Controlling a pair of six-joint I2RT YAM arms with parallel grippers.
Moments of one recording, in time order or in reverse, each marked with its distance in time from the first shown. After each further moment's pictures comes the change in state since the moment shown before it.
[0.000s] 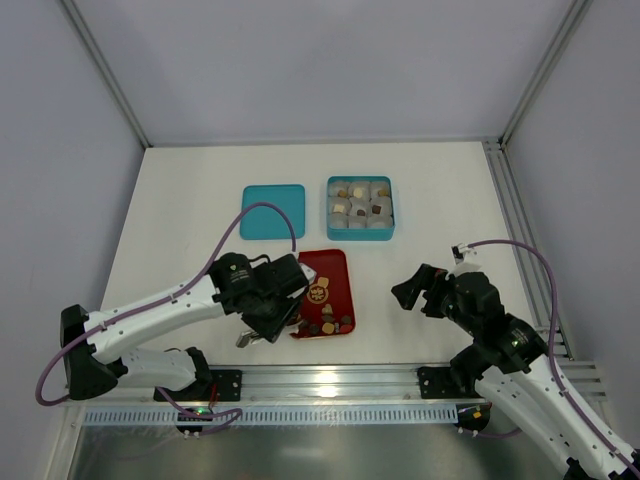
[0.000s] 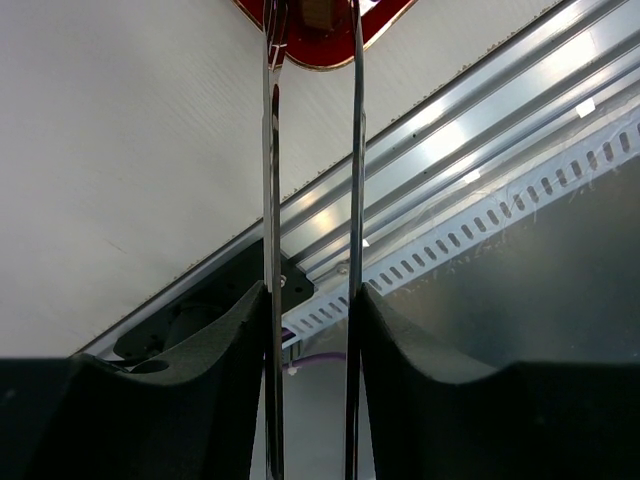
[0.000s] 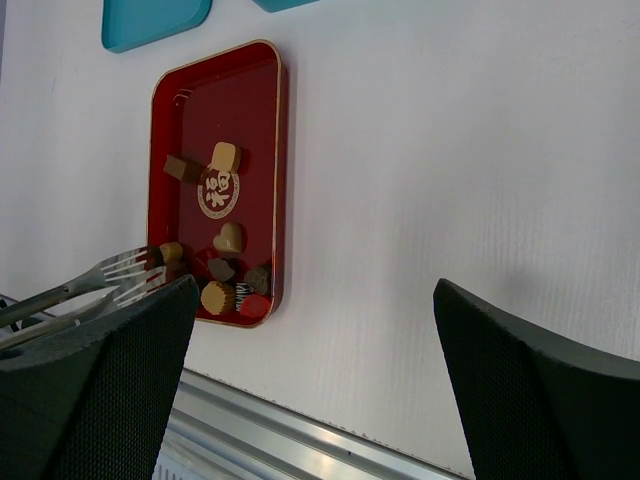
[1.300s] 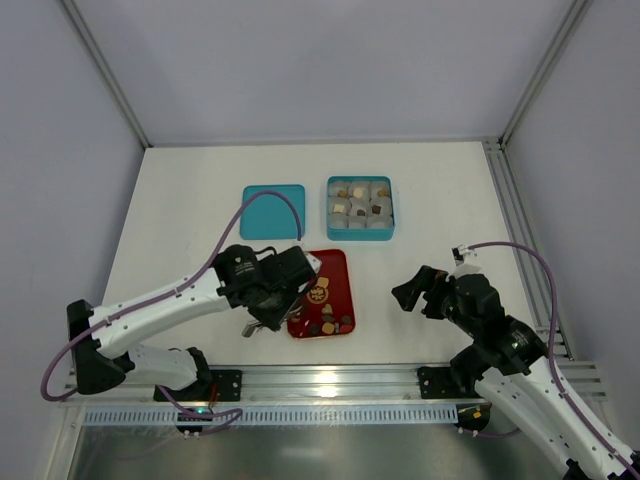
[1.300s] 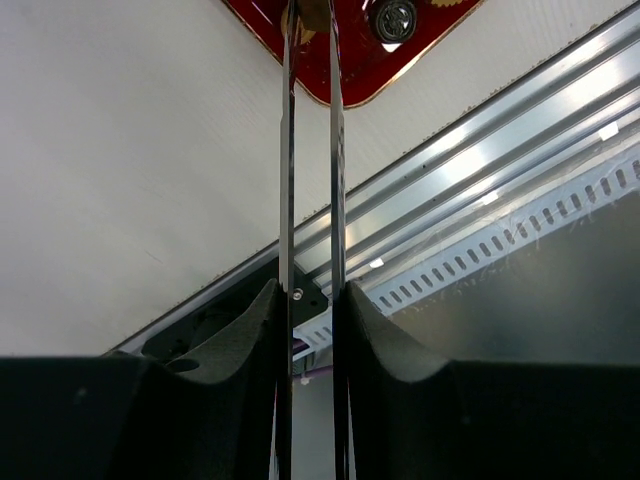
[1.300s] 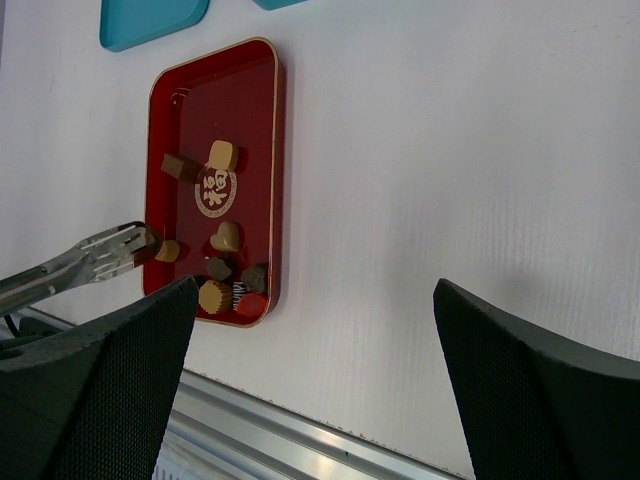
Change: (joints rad) left arm -0.010 0.058 0.094 -0.029 -0.073 0.003; right arm 0.000 -0.019 -0.016 -0.002 0.000 0.001
